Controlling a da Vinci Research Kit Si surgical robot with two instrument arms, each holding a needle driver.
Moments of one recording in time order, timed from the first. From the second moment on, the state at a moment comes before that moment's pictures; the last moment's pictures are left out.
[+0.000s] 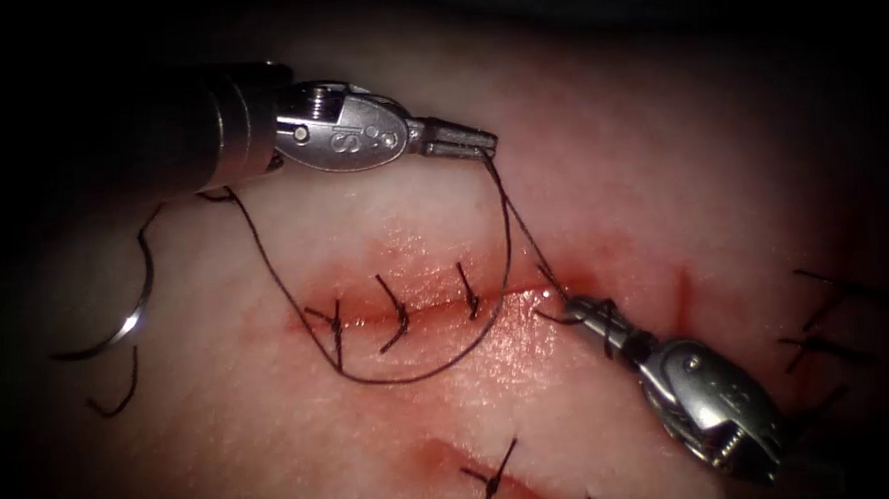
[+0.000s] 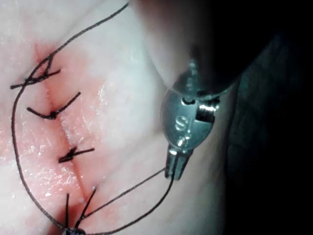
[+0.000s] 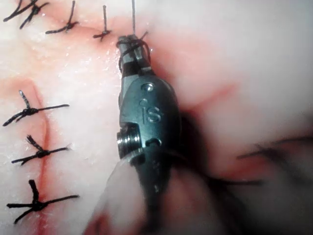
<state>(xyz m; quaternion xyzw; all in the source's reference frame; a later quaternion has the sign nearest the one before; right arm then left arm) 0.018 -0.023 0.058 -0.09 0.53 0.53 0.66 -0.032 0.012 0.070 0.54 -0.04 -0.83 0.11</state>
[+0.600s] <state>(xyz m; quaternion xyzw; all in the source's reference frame) 0.019 -0.027 0.057 -0.08 0.52 0.52 0.68 -0.031 0.021 0.075 0.51 -0.08 -0.85 0.05</state>
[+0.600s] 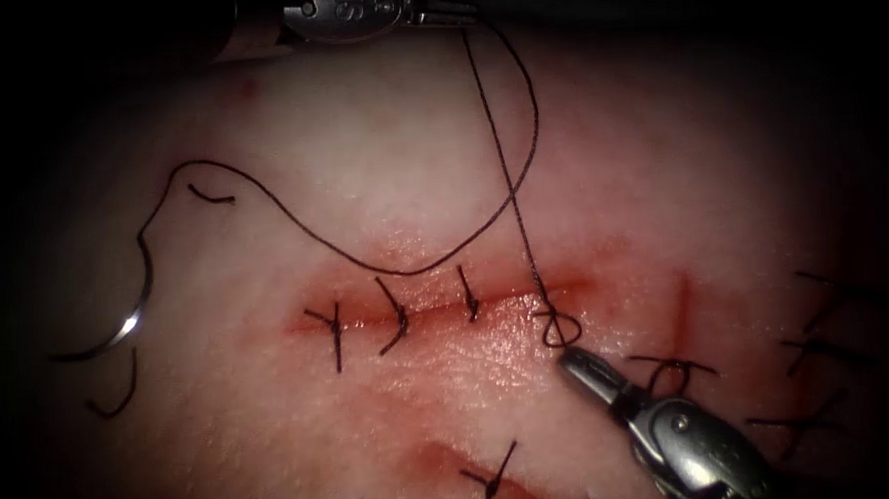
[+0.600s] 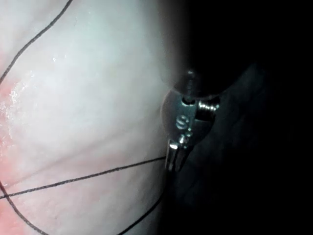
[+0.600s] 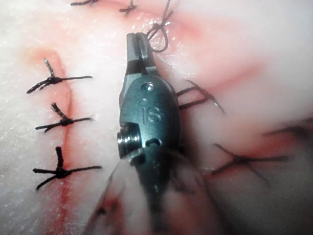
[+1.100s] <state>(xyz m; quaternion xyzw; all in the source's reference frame) 0.019 -0.030 0.057 -0.09 0.51 0.50 0.69 -0.030 0.027 0.076 0.51 -0.15 -0.85 -0.03</state>
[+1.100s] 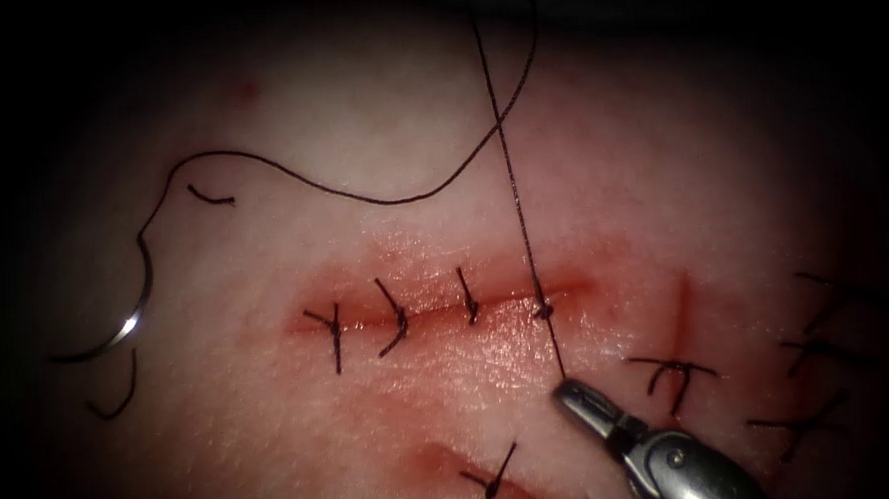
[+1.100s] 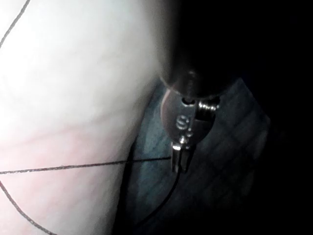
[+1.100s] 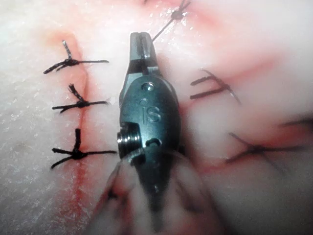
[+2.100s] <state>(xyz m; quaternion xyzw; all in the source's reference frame) 0.019 -0.034 0.059 -0.07 0.52 0.47 0.71 -0.028 0.028 0.079 0.65 -0.06 -0.76 -0.07</state>
